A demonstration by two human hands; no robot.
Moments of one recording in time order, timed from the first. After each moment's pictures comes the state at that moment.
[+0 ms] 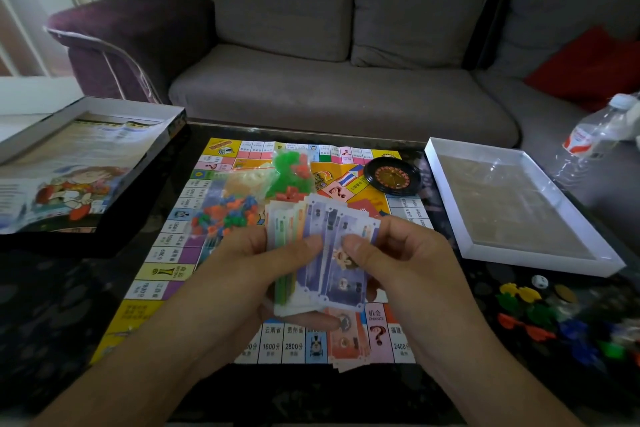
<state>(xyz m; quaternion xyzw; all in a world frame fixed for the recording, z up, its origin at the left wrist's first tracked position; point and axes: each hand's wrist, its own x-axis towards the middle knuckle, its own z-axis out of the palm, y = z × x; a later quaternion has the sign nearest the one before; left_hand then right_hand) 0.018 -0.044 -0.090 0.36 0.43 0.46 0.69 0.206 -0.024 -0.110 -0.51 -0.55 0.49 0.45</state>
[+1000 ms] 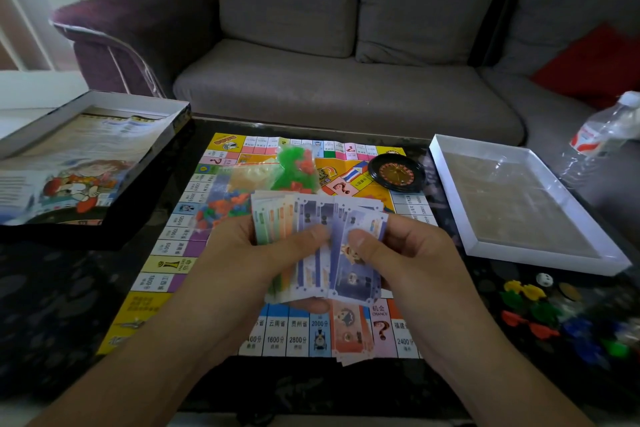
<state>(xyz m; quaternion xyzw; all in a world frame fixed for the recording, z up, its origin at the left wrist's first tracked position) 0.020 -0.042 -0.094 0.38 0.46 0.52 0.61 0.204 -0.025 -0.109 -0.50 -0.54 0.51 0.43</state>
